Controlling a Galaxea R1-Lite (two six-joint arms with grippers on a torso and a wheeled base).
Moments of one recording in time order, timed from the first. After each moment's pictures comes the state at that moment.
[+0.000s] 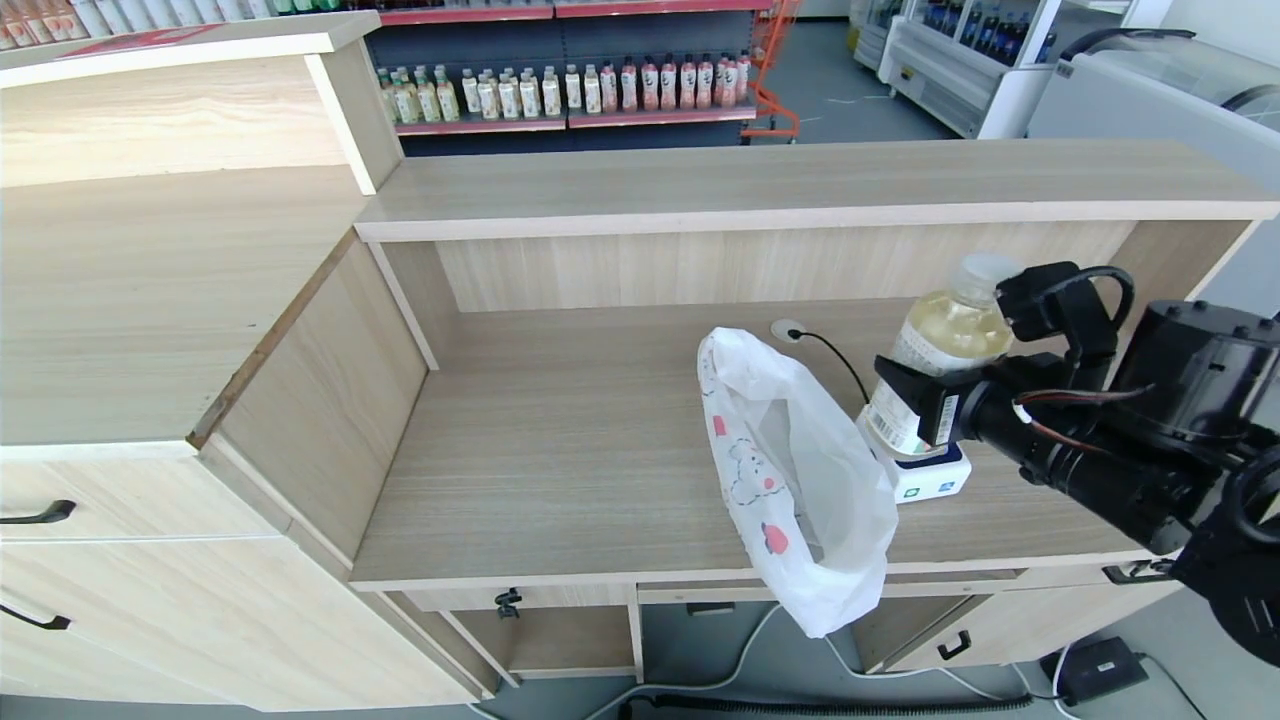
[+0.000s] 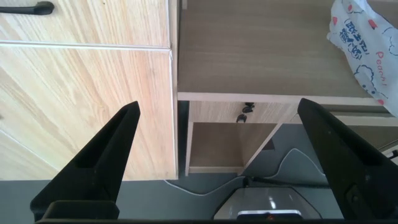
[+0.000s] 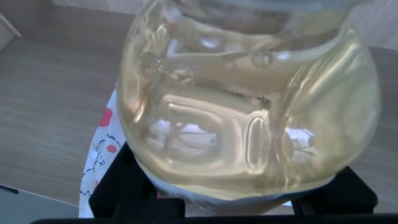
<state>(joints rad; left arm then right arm) -0.01 0.00 0.00 0.01 -0.04 -0.08 0.36 1.65 -0.60 -1.05 -0.10 -0.12</state>
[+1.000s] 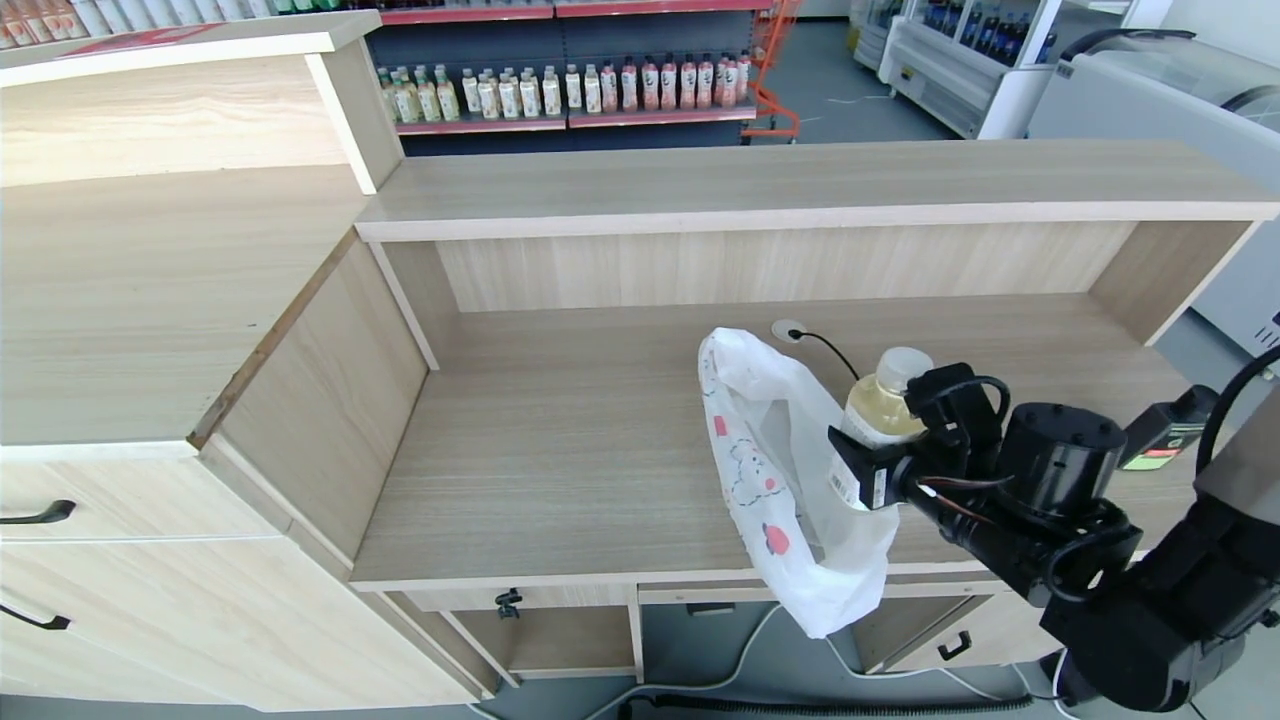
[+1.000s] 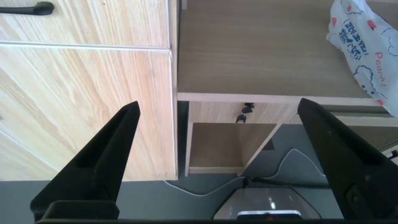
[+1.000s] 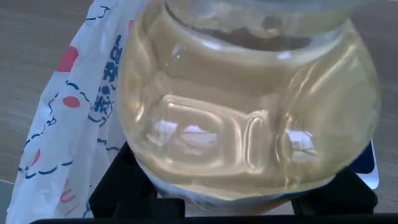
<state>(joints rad) -0.01 0.00 0.00 0.01 -0.04 -0.08 0.36 1.99 -0.49 -1.44 -0.10 -0.14</state>
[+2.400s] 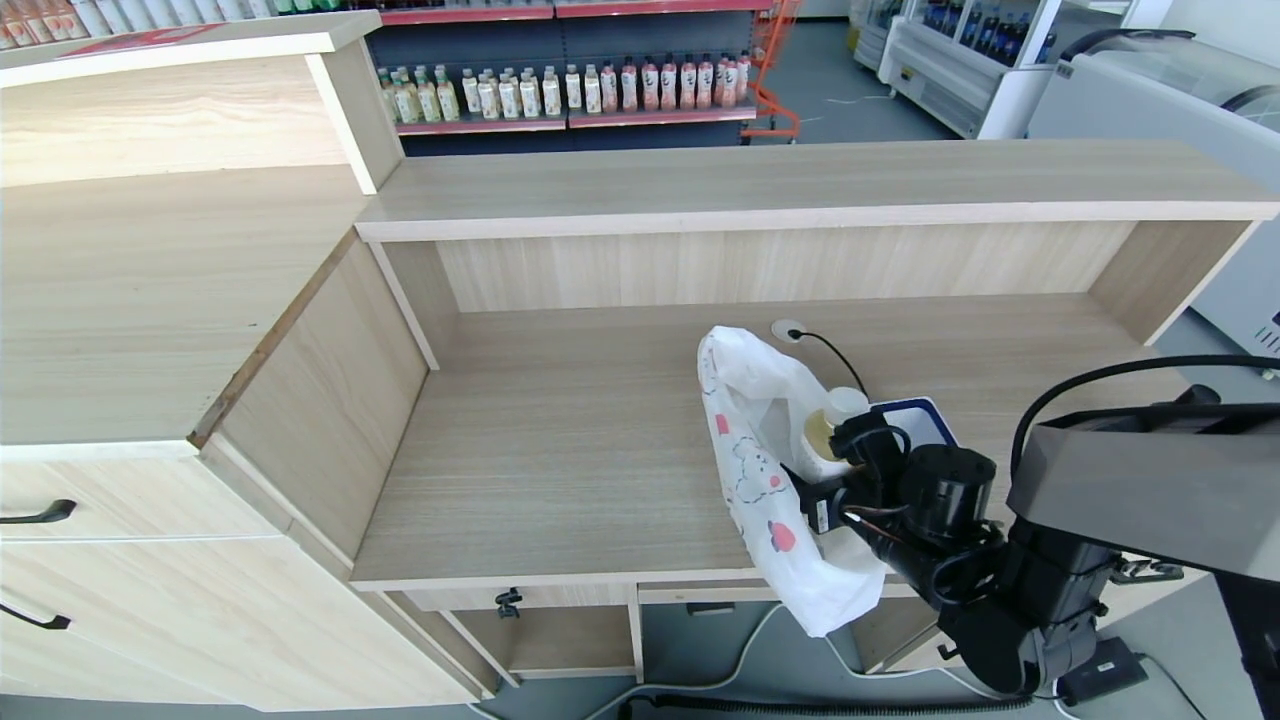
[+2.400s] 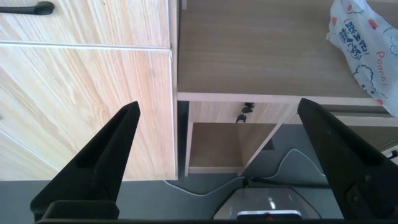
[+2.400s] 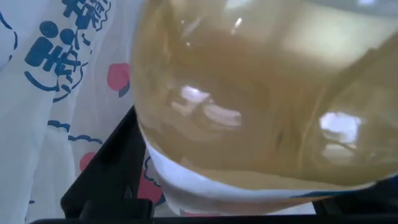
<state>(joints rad) -0.01 0.00 0.00 0.01 -0.04 -0.08 0.37 2.31 -0.63 -1.57 -0.10 -0.20</state>
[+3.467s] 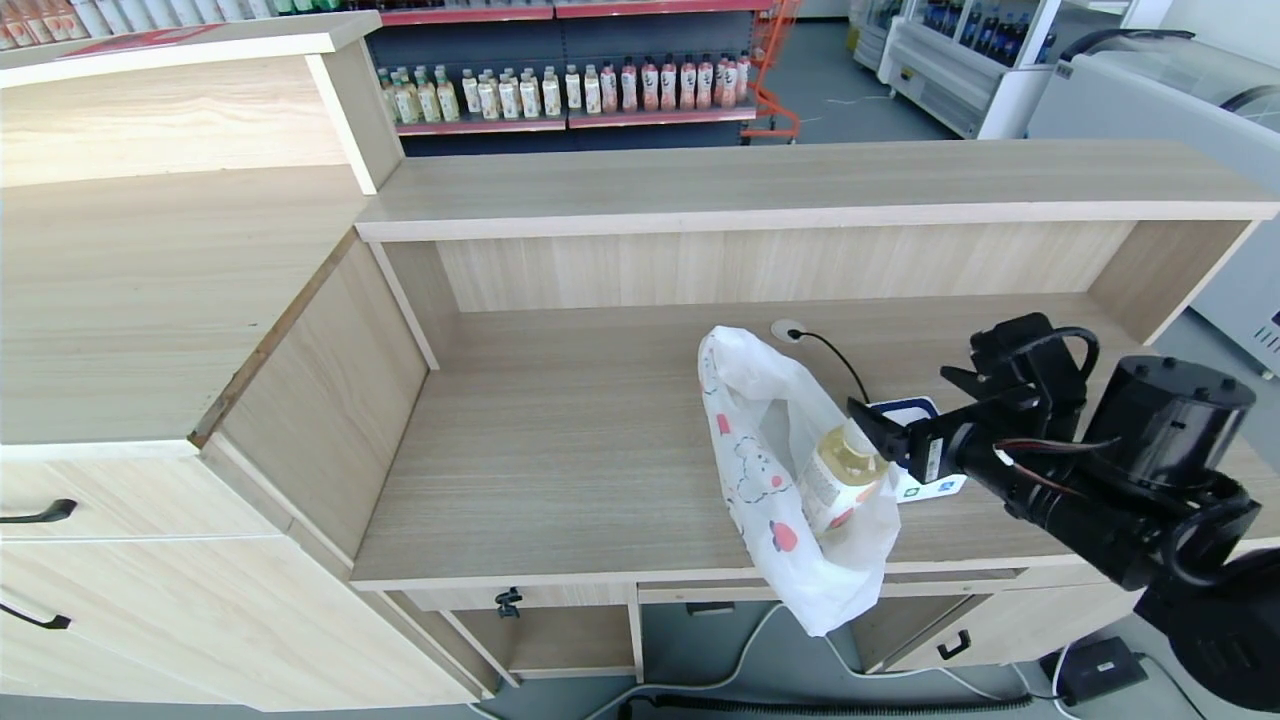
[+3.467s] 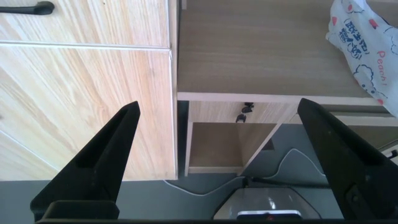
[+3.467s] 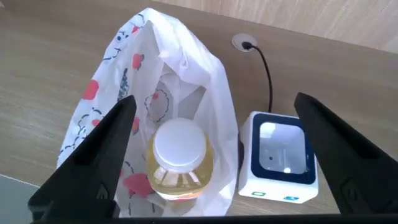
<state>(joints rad) -0.01 0.00 0.00 0.01 -0.04 -0.08 0.33 1.74 -0.48 -1.25 -0.06 -0.20</state>
